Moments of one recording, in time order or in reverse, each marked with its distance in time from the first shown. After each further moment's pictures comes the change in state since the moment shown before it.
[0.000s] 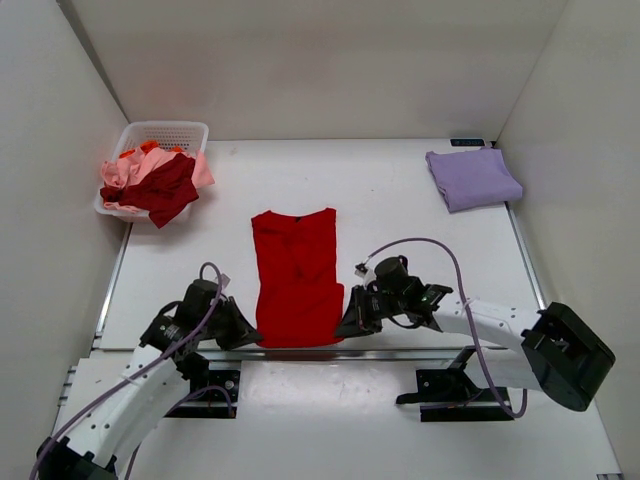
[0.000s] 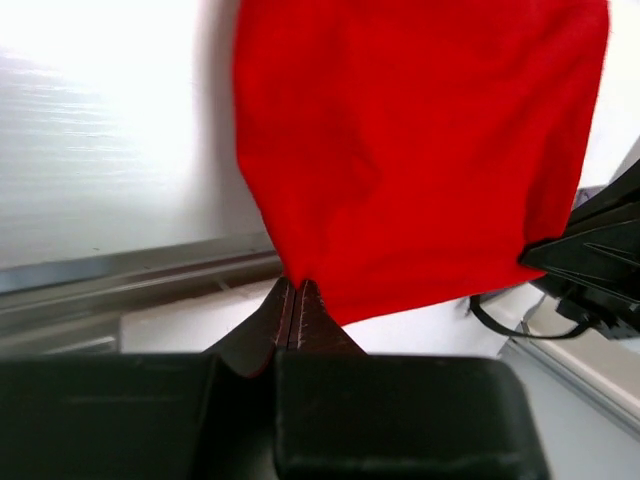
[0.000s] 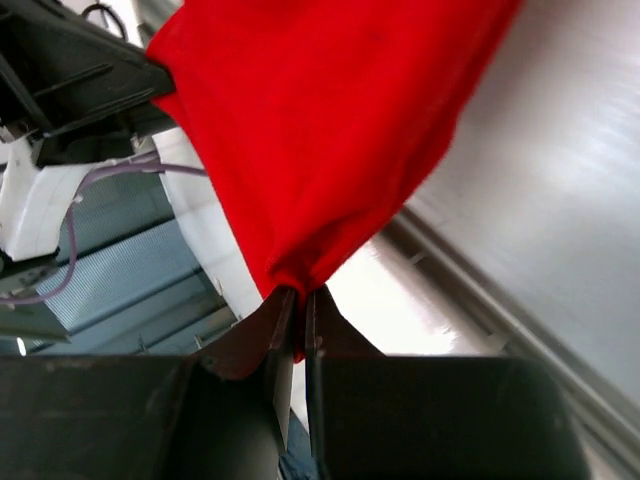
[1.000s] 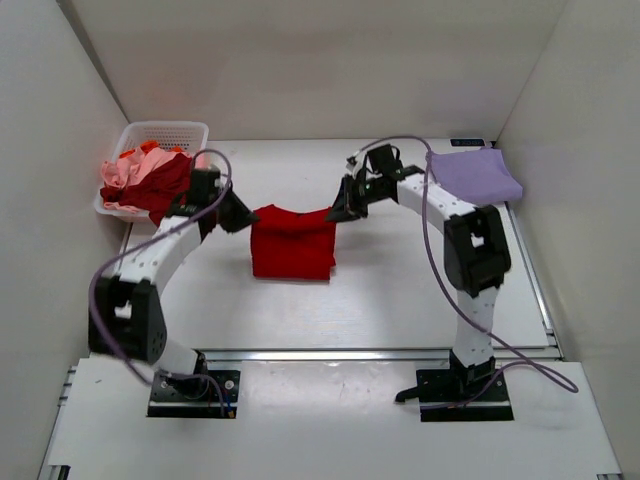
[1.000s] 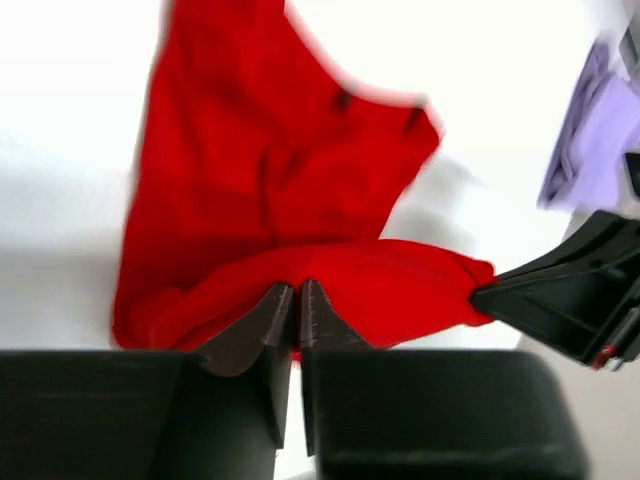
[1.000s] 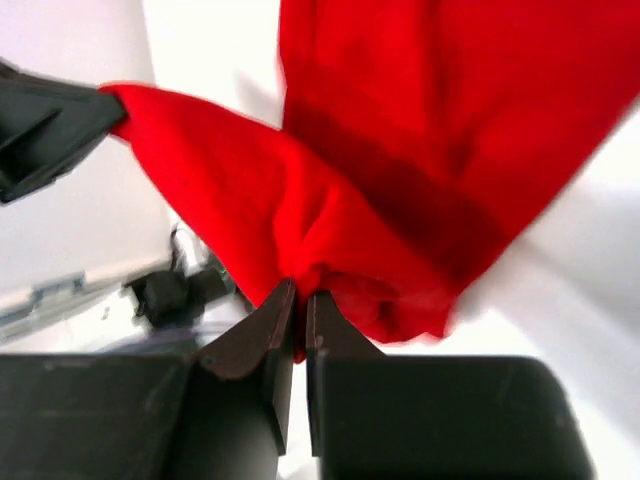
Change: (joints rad) left arm 0.280 0.935 0.699 0.392 -0.107 0.122; right arm -0.406 0.750 1.089 -0.513 -0.195 -0.445
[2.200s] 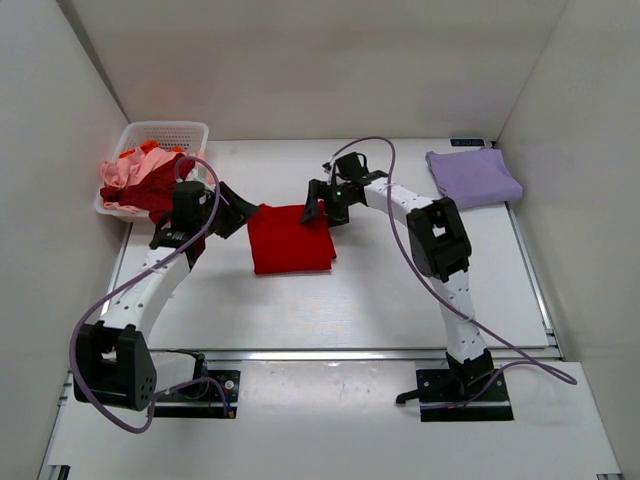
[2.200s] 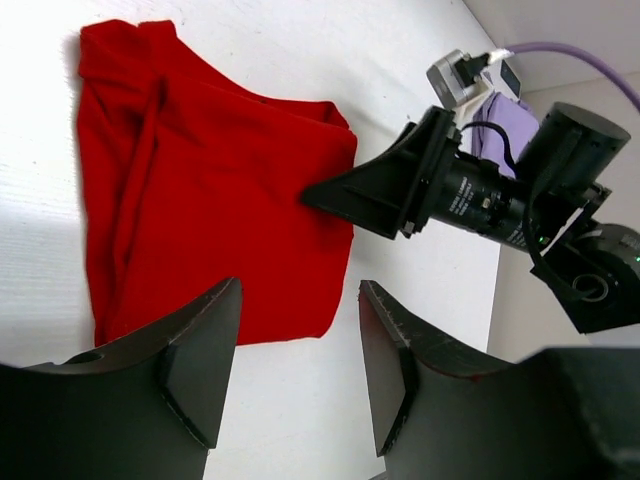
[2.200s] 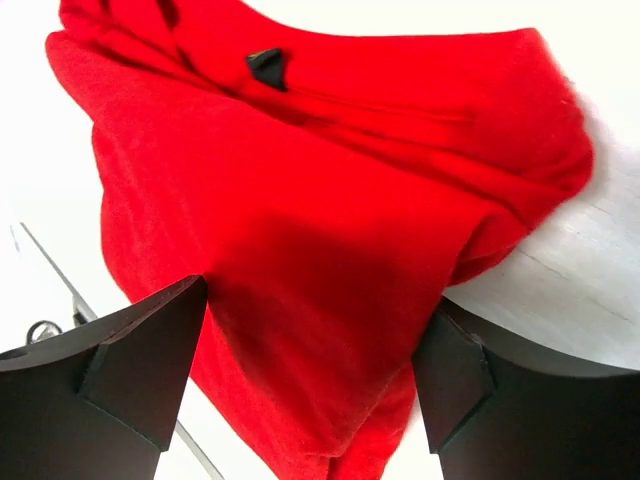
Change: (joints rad) left arm 0.023 -0.185 -0.142 0.220 0.022 0.000; right arm 0.085 0.344 0.283 0.061 0.253 -0.099
